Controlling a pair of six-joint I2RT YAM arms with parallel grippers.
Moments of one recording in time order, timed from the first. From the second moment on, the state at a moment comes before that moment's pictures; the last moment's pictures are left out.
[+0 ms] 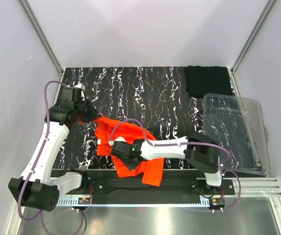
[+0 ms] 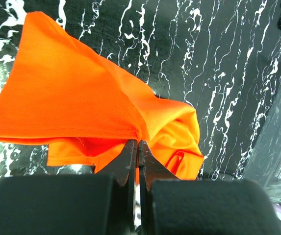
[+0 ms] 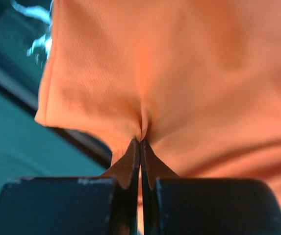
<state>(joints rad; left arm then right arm) -0.16 1.11 1.14 -0.87 0.16 -0.59 1.32 1.95 1.34 -0.60 0.12 0.50</state>
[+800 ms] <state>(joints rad) -0.17 0.92 1.70 -0.86 -0.16 -0.43 1.01 1.31 1.46 -0.65 0.10 0.52</state>
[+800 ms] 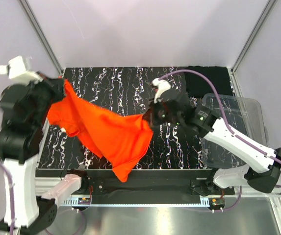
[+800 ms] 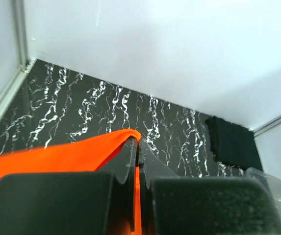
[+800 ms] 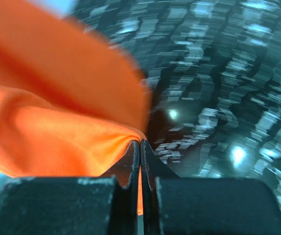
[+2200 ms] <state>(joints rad) -0.11 1.09 0.94 -0.69 0.09 -0.46 0.33 1.69 1.38 -0.94 0.00 0.41</state>
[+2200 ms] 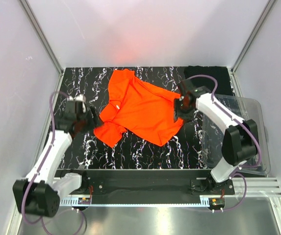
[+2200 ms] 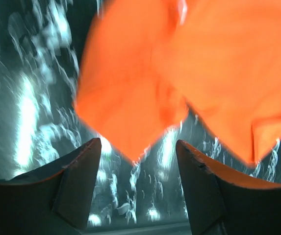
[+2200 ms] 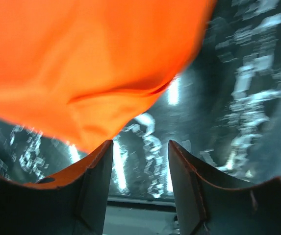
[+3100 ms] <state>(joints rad) -0.12 1.20 0.53 -0.52 0.28 -0.86 0.49 1.59 1.11 -0.78 -0.13 0.66</state>
